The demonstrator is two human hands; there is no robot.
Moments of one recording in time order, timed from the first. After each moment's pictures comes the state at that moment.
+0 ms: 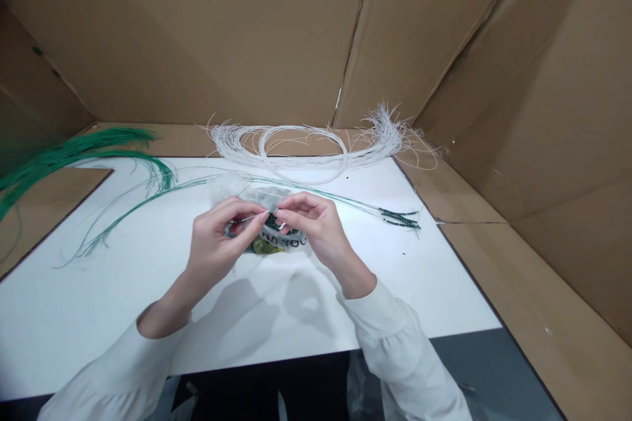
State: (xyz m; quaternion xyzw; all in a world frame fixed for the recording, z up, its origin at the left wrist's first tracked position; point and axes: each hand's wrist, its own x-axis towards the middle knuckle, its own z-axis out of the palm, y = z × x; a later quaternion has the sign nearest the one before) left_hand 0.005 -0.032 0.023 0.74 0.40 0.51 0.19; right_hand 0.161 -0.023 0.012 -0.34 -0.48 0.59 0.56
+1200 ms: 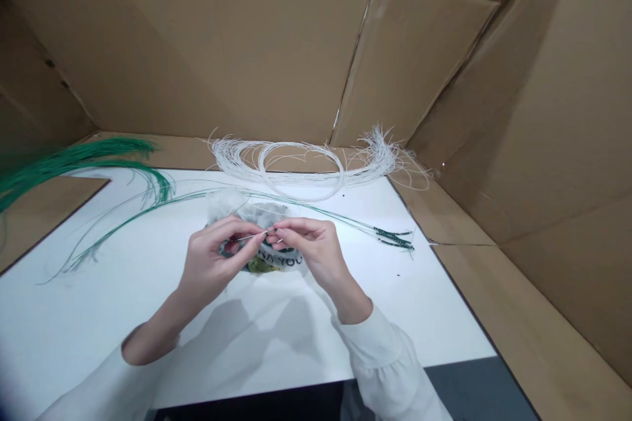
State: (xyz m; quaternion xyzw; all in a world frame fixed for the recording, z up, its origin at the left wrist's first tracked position) left_hand 0.004 -0.031 0.023 0.74 0.40 0.51 0.18; right_hand 0.164 -0.022 0.007 -0.33 -0.49 0.59 0.55
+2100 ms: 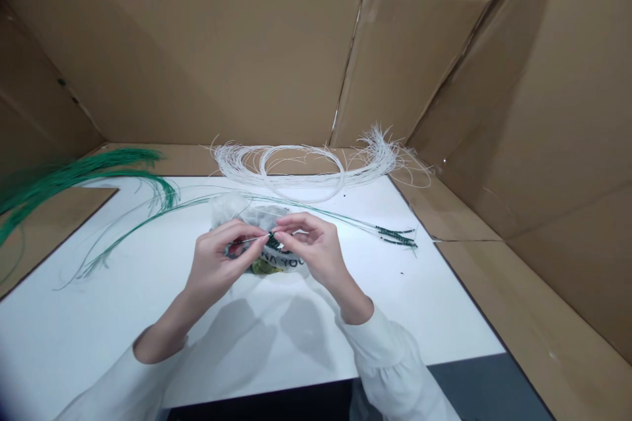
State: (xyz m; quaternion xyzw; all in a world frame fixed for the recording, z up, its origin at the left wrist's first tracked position) left_hand 0.003 -0.029 0.022 0.75 0.40 0.49 0.18; right_hand 0.163 -0.024 0.011 -0.39 -0.53 0.49 0.57
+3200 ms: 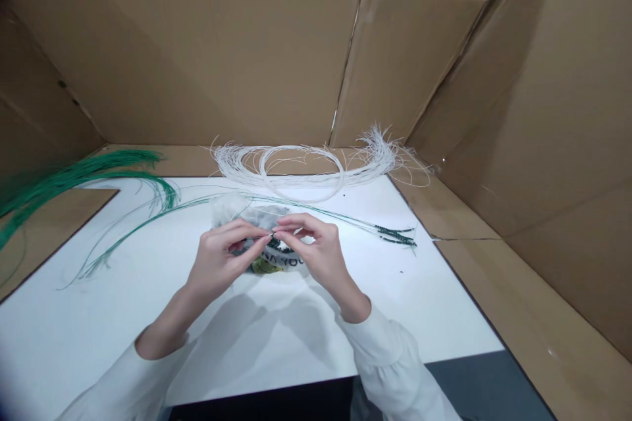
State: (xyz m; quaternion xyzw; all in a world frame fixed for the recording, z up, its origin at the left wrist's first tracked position) left_hand 0.001 -0.024 0.018 0.77 0.39 0.47 0.17; right_hand 0.165 -0.026 0.009 -0.42 -0.63 0.34 0.56
